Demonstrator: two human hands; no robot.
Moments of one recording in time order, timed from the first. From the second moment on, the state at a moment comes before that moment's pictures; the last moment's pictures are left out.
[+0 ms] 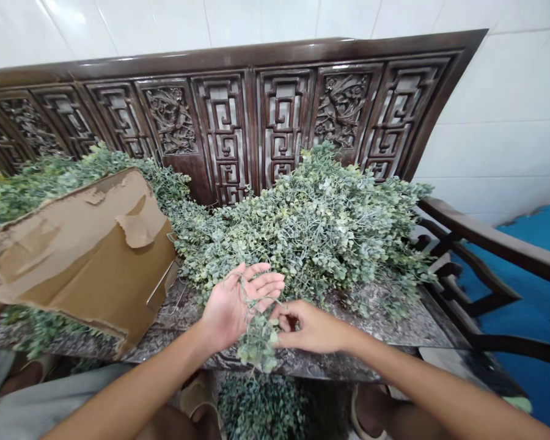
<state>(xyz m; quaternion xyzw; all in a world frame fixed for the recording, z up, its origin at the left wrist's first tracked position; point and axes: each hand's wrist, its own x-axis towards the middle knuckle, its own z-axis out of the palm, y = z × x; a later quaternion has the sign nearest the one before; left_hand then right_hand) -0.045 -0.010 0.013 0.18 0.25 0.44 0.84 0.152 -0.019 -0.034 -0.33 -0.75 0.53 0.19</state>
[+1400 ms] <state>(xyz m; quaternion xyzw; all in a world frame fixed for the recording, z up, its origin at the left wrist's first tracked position) -0.044 -0.031 0.015 0.57 0.48 0.28 0.60 0.169 -0.003 -0.017 -0.33 -0.79 0.34 0.39</state>
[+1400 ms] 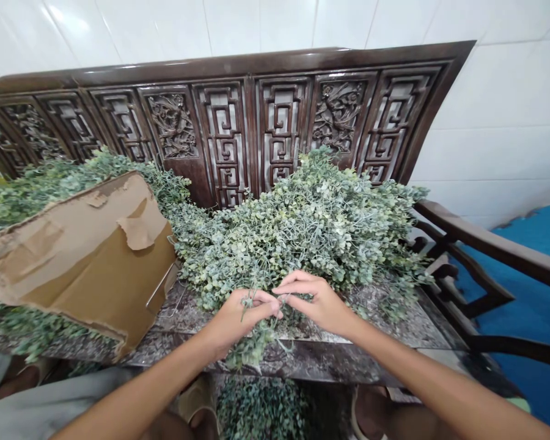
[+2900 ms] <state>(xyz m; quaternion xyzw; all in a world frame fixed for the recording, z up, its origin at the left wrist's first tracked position) -0.063 -0.009 -0.017 0.73 0.50 0.22 0.41 0.150 -0.048 0.032 -0.29 -0.92 0.07 0.26</state>
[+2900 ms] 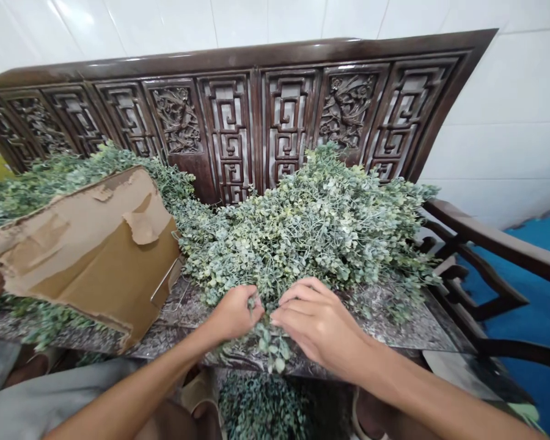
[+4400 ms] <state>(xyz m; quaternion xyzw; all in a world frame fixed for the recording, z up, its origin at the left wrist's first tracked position) -0.067 -0.004 0.006 0.34 0.30 0.43 0.78 0.175 -0.057 0.019 -0.39 -0.83 0.40 0.04</state>
